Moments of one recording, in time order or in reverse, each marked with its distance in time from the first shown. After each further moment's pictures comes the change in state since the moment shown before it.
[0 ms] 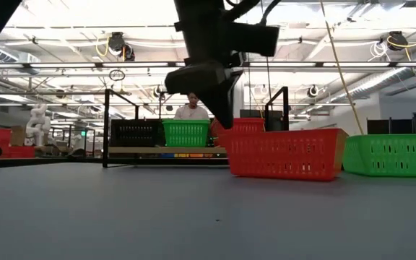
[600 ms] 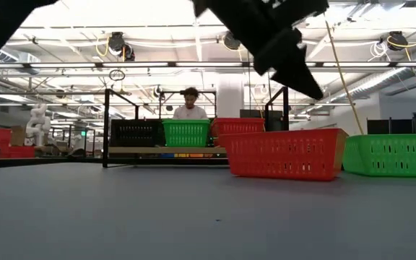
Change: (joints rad) left arm 0.136 0.003 0.000 0.601 0.341 0.299; right arm 0.000 0.000 0.000 0.007 0.002 0.055
